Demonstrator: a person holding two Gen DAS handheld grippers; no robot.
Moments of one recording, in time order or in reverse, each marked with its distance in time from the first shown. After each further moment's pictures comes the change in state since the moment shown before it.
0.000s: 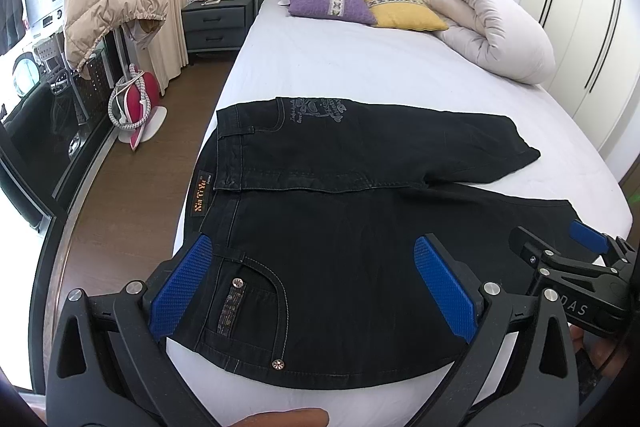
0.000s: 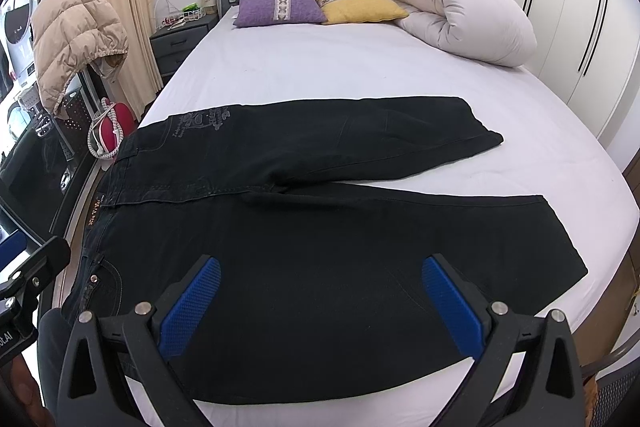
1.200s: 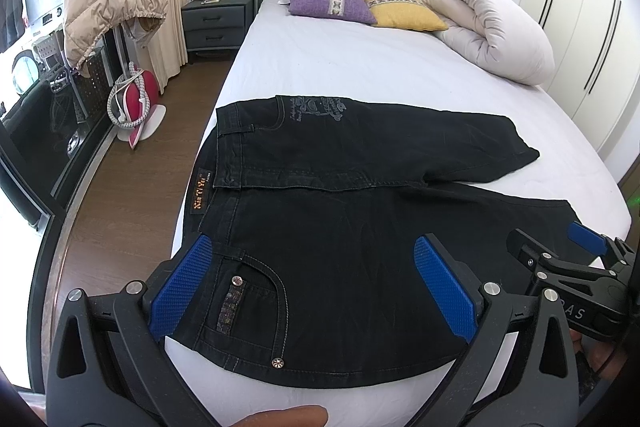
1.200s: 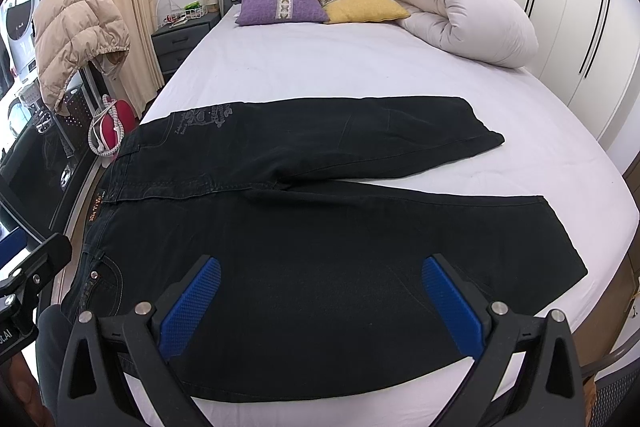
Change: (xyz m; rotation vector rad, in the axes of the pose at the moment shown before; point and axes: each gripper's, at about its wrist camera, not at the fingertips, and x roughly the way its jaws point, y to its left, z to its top) left arm 0.003 0.002 -0.002 -0.003 0.002 -0.006; right arm -0.001 0.003 -0.003 -0.007 0.002 -0.001
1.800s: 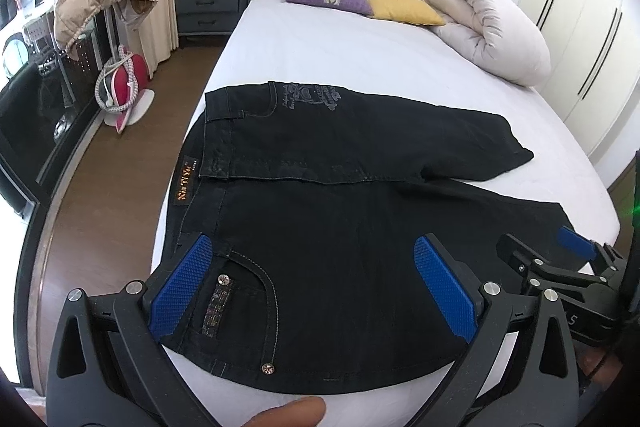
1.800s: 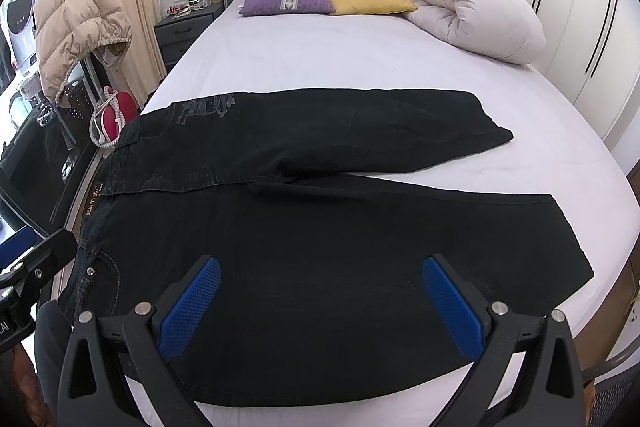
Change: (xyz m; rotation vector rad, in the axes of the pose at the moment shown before) left arm 0.026 0.010 0.002 -0.039 0.044 -0.061; right arm 0.013 0.005 0.001 -0.020 0.035 0.010
